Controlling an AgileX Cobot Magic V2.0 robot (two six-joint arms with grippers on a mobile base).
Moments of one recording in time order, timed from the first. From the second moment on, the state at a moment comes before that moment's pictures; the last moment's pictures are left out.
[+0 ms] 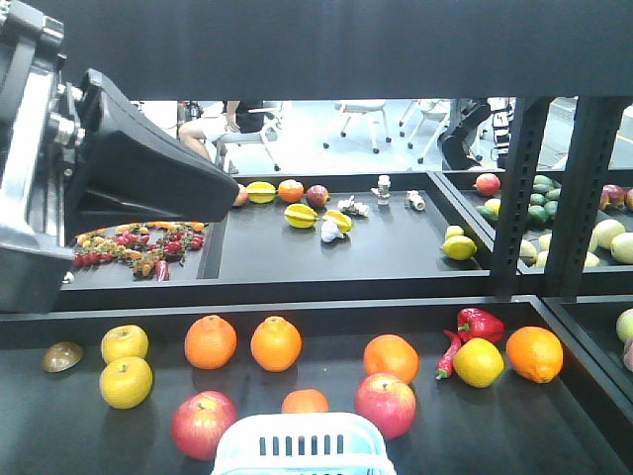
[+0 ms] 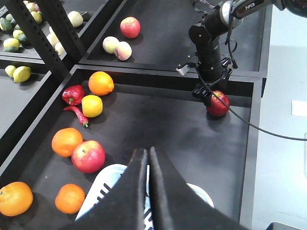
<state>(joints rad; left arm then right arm) -0.52 1.34 -1.96 -0.50 1.28 0.64 -0.40 1.94 -1.13 -0.02 1.00 -0.02</state>
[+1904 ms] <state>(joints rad) -0.52 1.34 -1.96 -0.50 1.28 0.64 -0.01 1.52 -1.13 0.59 1.04 -0.43</state>
